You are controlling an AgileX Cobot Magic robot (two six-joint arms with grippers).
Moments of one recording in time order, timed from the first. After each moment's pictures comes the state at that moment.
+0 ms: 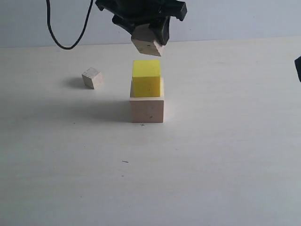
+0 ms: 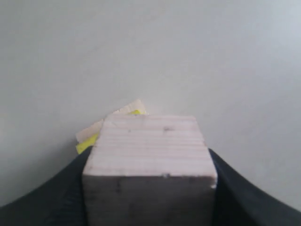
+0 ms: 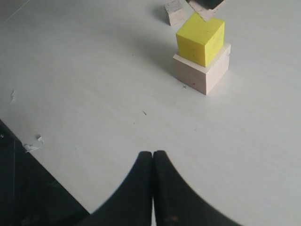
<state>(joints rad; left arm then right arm) -0.66 2.11 -2.12 -0.09 1.23 -0.05 0.34 0.78 -0.98 0.47 1.14 -0.30</state>
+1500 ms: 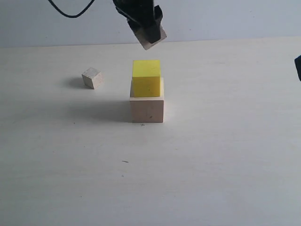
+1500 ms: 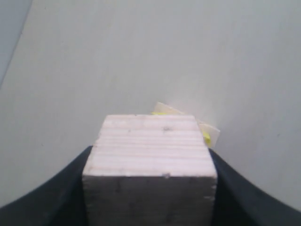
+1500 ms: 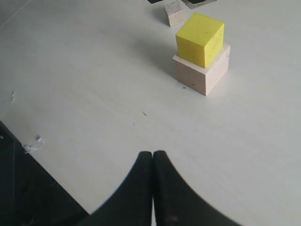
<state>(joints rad) -0.66 2.08 -2.12 -0.07 1.23 0.58 0.34 0.78 -0.98 0.47 1.14 -0.30</state>
